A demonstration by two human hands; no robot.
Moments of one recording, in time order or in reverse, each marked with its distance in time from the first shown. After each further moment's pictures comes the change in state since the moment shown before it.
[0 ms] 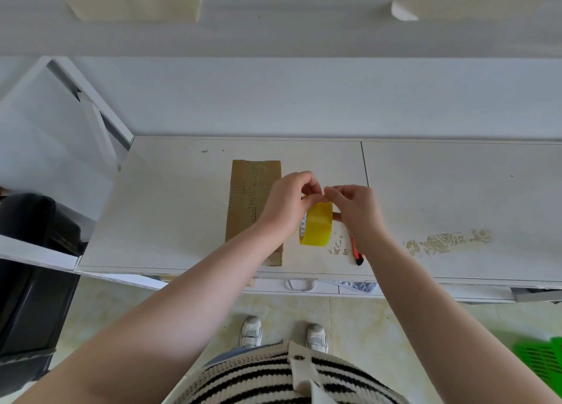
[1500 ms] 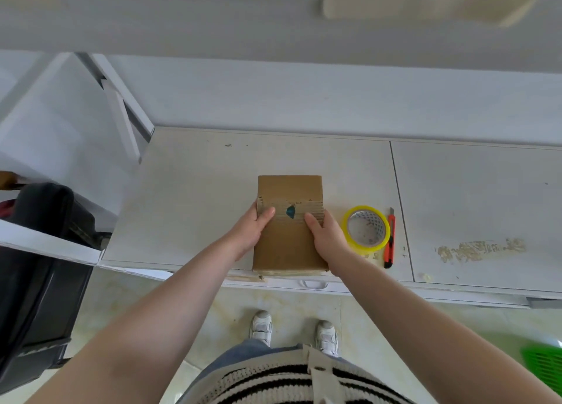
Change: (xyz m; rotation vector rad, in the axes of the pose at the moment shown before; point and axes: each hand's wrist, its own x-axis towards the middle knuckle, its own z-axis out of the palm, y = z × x) left_hand -0.032 -0.147 -0.049 -0.526 -0.187 -0.547; right_hand 0.004 0.061 0.111 -0.071 -0.163 0.176
